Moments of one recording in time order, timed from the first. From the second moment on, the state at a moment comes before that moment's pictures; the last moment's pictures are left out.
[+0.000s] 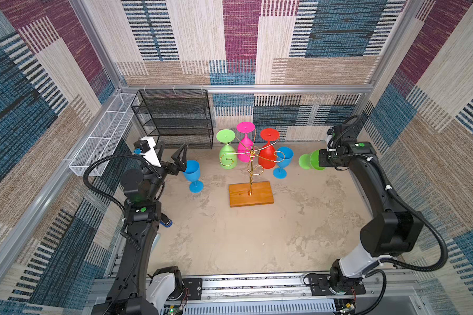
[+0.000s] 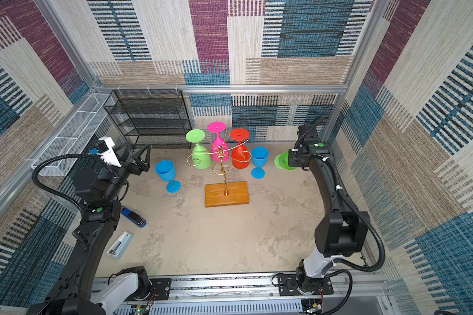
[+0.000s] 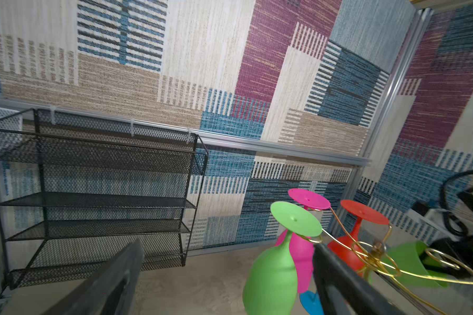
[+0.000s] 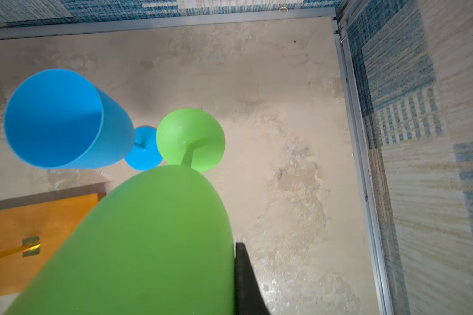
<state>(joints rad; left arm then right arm) 0.14 1.01 0.87 0.39 0.51 -0.32 -0.01 1.71 1.72 -0.98 0.08 0.06</state>
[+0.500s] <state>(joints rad) 0.15 0.99 0.88 0.31 0.42 -0.30 -0.02 1.98 1.87 -1.07 0.09 0.01</state>
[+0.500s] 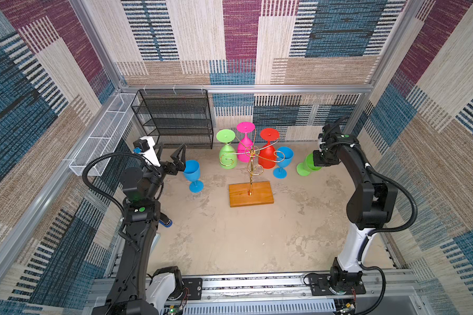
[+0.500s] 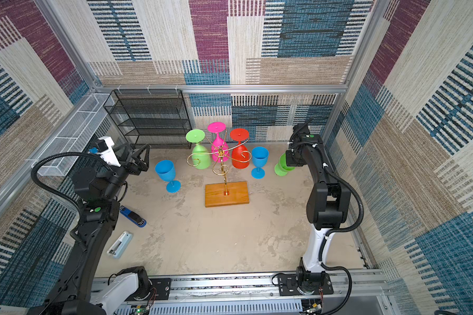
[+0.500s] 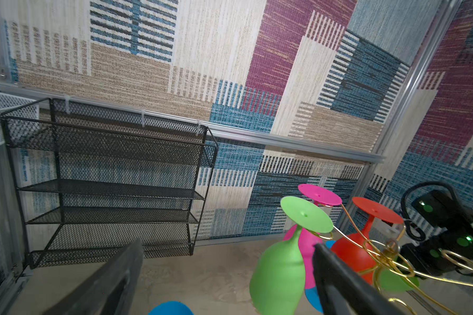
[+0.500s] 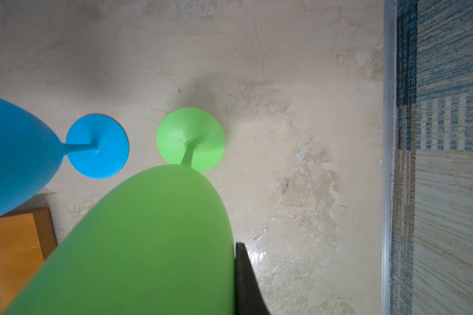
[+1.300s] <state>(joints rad) 0.16 0.96 0.85 0.31 0.34 -0.28 -0.01 2.02 2.00 -1.10 0.10 0.01</state>
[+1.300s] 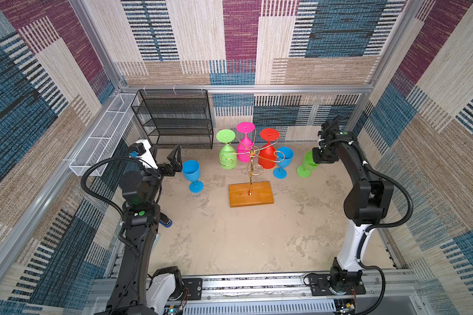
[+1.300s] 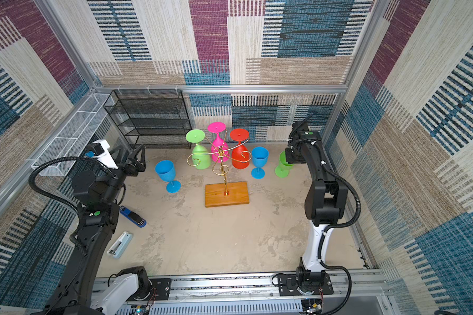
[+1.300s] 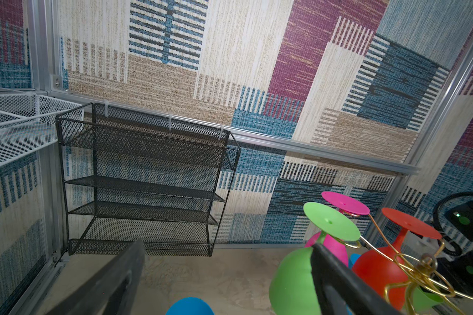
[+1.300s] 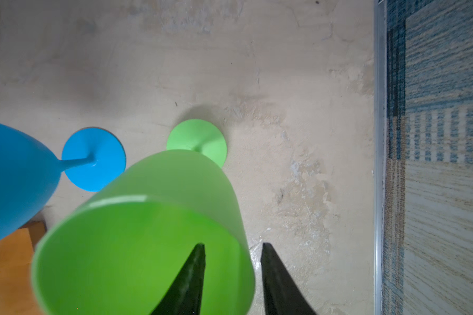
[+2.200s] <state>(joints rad) 0.10 1.28 1.28 -0.14 0.74 -0.48 -0.01 1.28 1.39 -0.34 -0.44 0.21</state>
